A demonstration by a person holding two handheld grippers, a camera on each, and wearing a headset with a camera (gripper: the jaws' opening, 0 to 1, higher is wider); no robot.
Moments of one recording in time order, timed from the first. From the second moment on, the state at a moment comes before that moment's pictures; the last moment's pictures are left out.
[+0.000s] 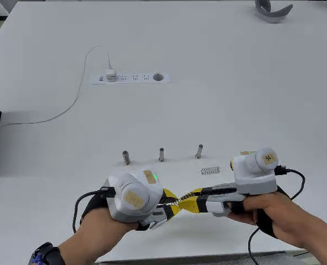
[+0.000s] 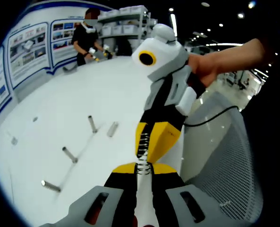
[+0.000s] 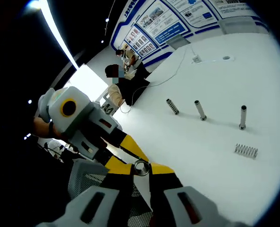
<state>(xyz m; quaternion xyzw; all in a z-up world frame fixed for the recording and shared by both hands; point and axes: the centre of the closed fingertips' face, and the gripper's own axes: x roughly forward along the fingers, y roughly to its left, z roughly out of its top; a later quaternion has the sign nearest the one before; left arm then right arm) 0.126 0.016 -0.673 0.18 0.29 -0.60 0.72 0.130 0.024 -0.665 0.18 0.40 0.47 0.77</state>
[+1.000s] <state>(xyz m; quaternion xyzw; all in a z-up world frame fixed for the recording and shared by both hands) 0.118 0.019 -0.680 0.19 0.29 -0.61 0.71 0.124 0.028 -0.672 0.17 0.43 0.47 0.75</state>
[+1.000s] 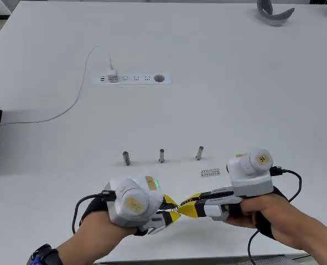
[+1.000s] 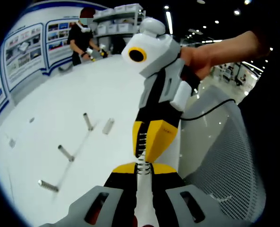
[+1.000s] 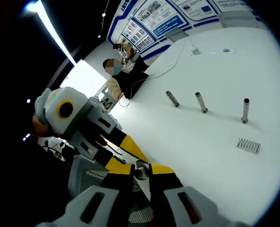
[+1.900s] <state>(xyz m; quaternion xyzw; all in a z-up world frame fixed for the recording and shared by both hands) 0.132 0.032 -0.684 0.14 0.32 -0.58 0.74 0.136 0.017 -0.669 0.15 0.42 0.45 0.77</state>
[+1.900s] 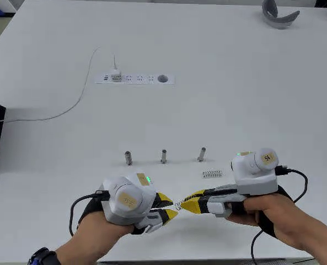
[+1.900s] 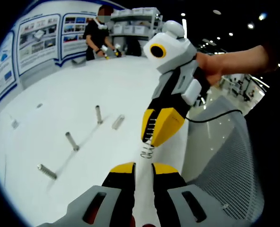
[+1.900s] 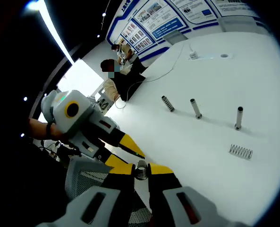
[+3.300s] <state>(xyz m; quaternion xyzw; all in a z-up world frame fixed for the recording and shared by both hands) 0.179 0.081 -0.692 0.09 0.33 -0.49 0.80 0.155 -0.012 -0.683 0.08 0.43 0.42 0.79</state>
